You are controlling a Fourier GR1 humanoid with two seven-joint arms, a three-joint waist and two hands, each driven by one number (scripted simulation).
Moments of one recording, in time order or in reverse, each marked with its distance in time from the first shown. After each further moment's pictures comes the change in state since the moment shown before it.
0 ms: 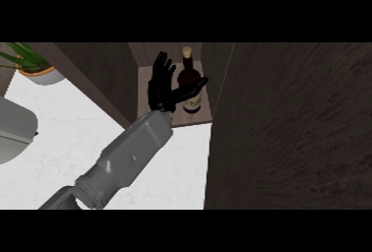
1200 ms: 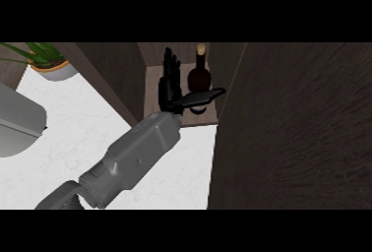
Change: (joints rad) left arm -0.034 0.000 -0.178 -0.054 0.007 0.069 -0.094; right arm -0.006 -0.008 -0.010 -0.022 -0.021 -0.014 0.048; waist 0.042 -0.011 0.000
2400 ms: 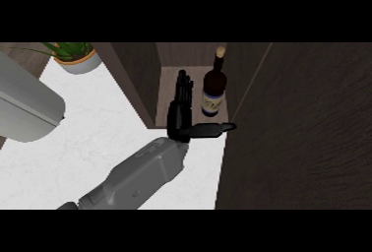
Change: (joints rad) left arm 0.192 0.005 -0.077 -0.253 -0.119 0.015 -0.064; right arm 0.050 0.002 -0.009 -0.028 0.042 -0.030 0.003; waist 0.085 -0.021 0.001
